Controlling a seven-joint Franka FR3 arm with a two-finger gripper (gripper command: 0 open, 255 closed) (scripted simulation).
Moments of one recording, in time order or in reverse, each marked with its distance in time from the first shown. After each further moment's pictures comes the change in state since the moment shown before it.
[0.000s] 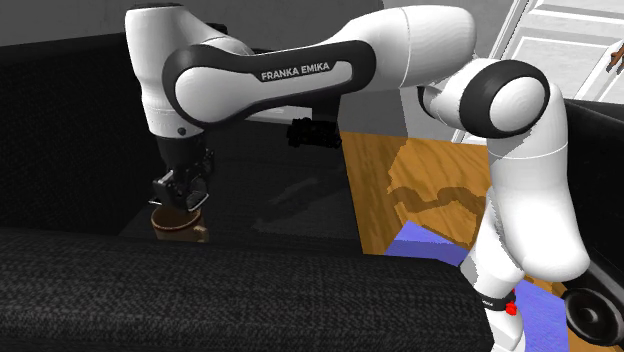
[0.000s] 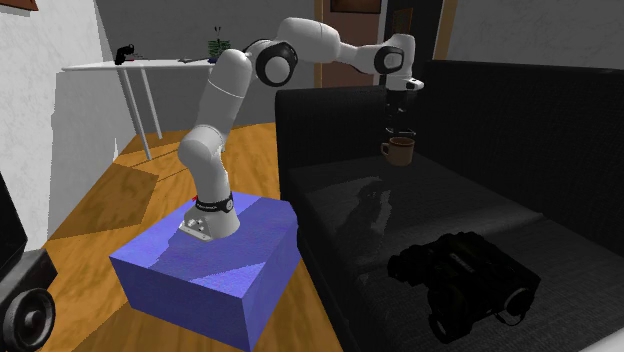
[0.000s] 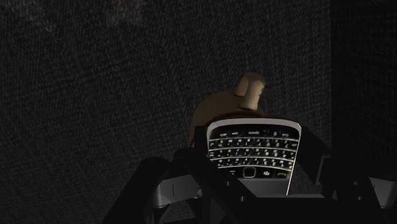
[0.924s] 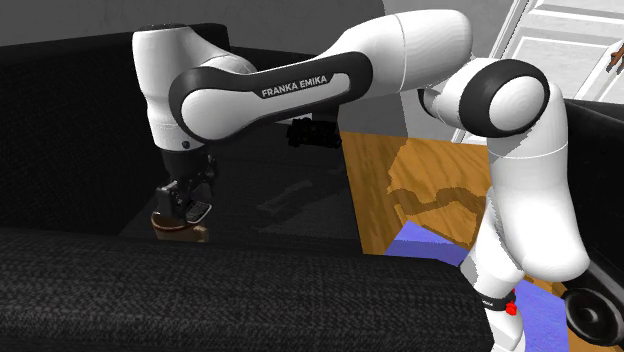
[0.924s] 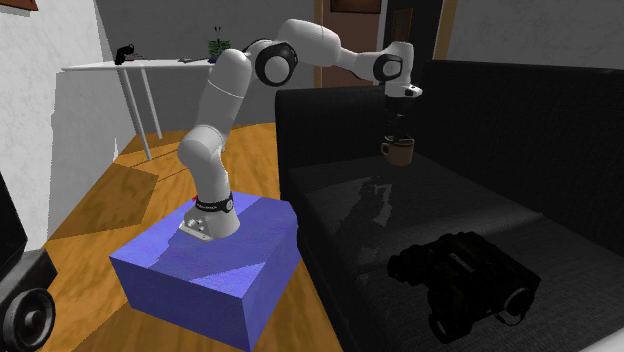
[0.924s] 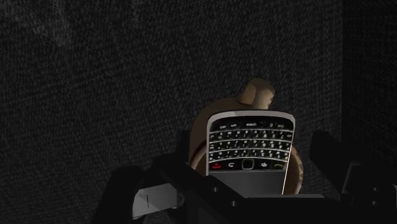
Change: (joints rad) arm -0.007 -0.003 -0.002 -0.064 -0.001 0.062 0.002
